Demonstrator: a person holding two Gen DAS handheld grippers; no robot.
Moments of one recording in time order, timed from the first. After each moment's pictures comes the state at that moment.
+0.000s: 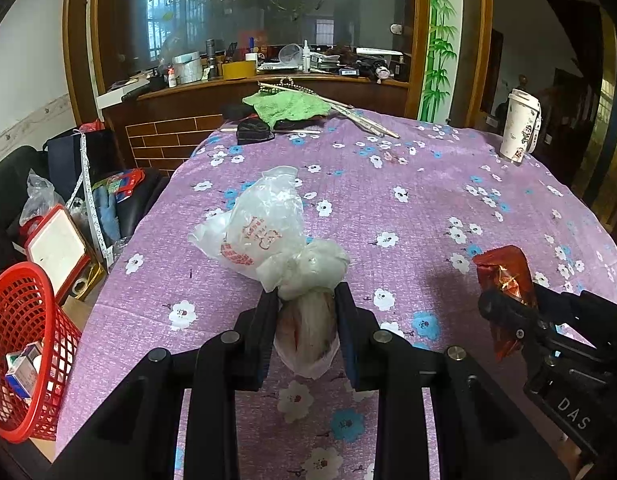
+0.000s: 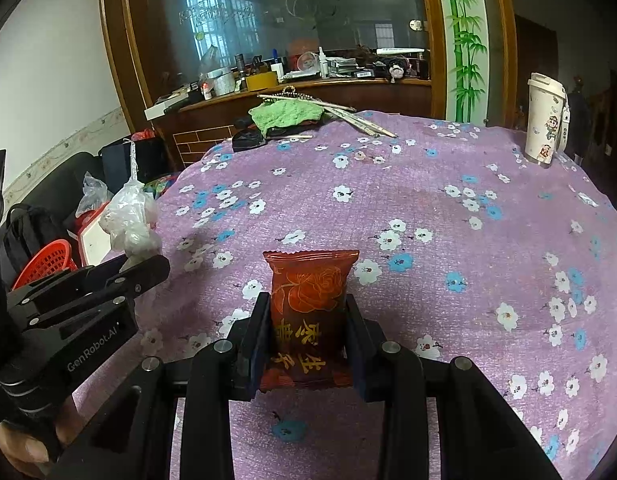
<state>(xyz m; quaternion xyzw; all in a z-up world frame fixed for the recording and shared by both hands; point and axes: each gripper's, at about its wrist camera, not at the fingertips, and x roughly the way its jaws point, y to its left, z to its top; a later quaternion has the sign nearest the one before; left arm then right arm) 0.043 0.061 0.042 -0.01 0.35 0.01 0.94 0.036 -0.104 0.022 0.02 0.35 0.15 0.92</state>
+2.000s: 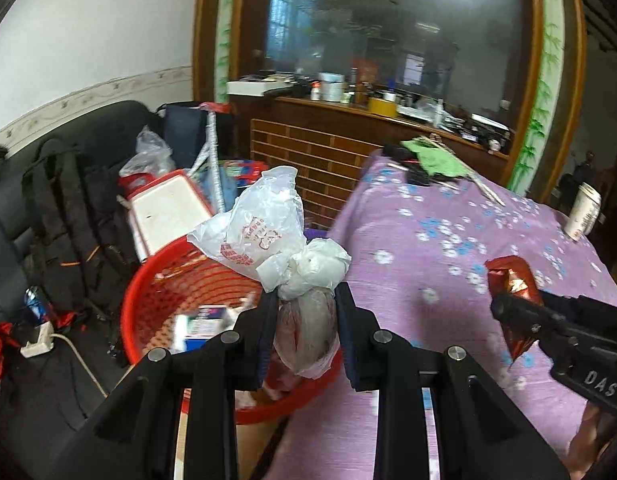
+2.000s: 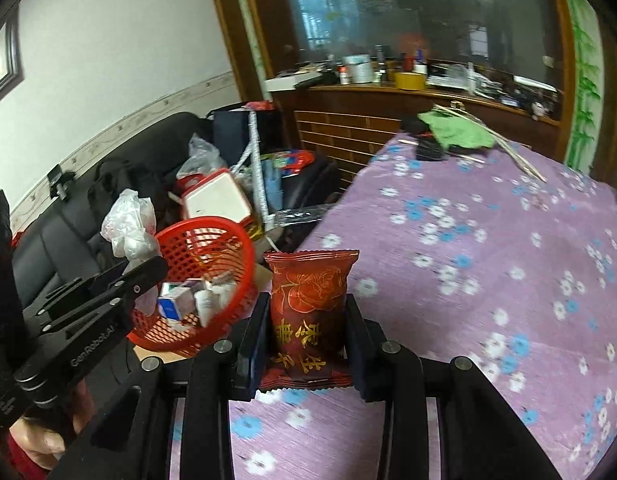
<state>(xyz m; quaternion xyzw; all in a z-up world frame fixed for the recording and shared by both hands) -0.096 0.272 0.095 -0.10 0.31 0.16 0.93 -0.026 0.099 0.082 -0.03 0.36 0.31 0.88</state>
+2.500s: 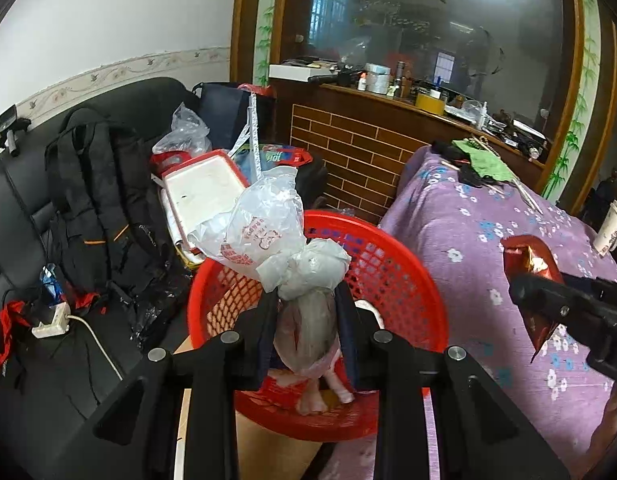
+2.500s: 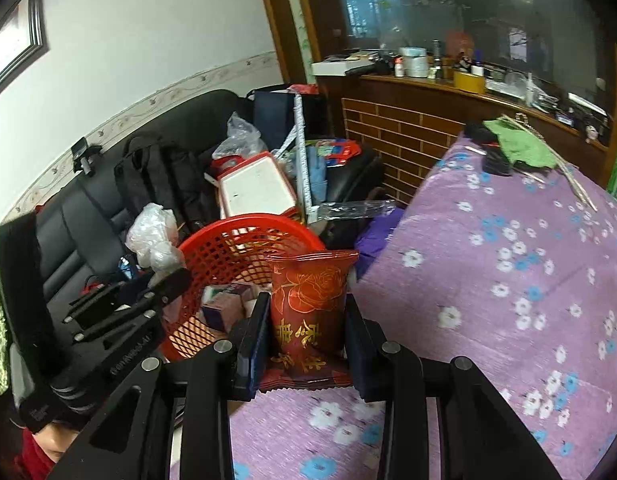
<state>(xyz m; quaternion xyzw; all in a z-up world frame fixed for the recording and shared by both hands) -0.107 0.341 0.072 -0.13 0.32 0.20 0.92 -0.021 0.178 0.082 -0.06 0.37 0.37 0.85</state>
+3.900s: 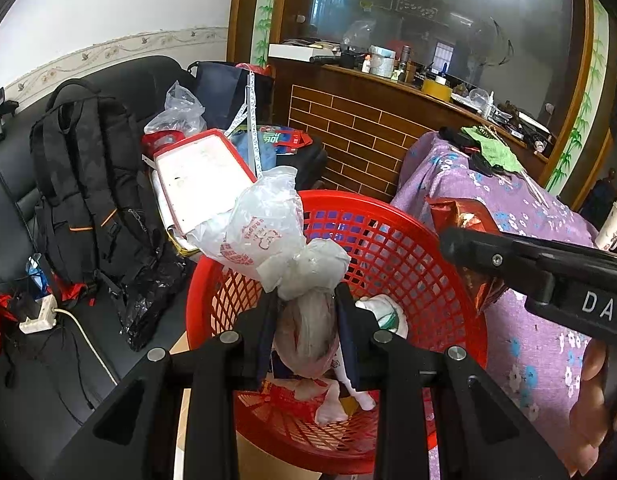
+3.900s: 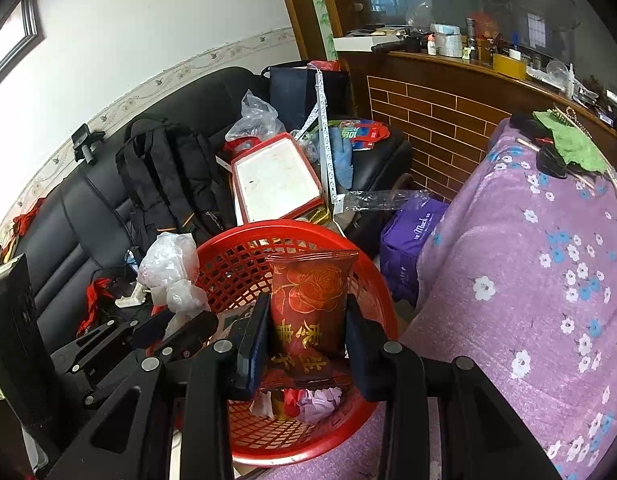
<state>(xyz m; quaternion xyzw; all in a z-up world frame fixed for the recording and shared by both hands) -0.092 0.369 0.046 -0.14 0.34 0.18 0.91 0.013 0.253 0.055 -0.06 0.41 0.39 0.82</state>
